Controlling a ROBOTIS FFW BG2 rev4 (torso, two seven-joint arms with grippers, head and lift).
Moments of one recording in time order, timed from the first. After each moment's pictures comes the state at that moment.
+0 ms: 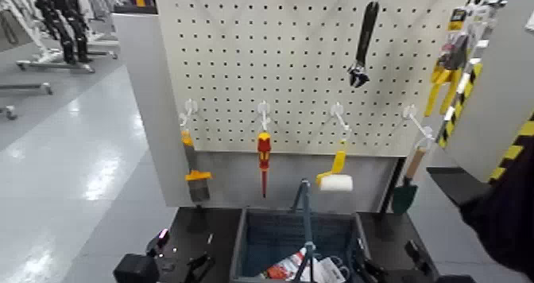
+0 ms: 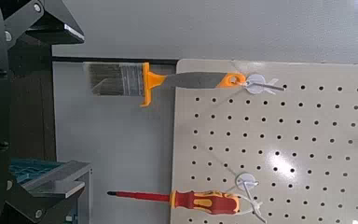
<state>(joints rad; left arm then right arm) 0.21 0.14 -0.18 -1.59 0.17 -0.23 0.00 0.36 -0.06 0.06 -1.75 -0.13 -0.25 -0.01</state>
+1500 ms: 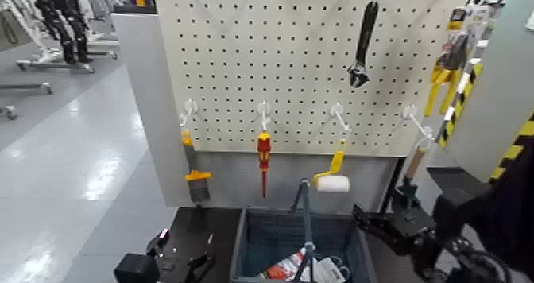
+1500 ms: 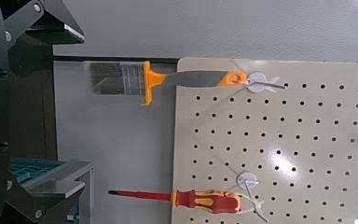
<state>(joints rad) 0.21 0.14 -0.18 -1.59 0.17 -0.23 0.00 0.09 -0.11 -0.10 -1.76 -0.09 0.15 0.48</state>
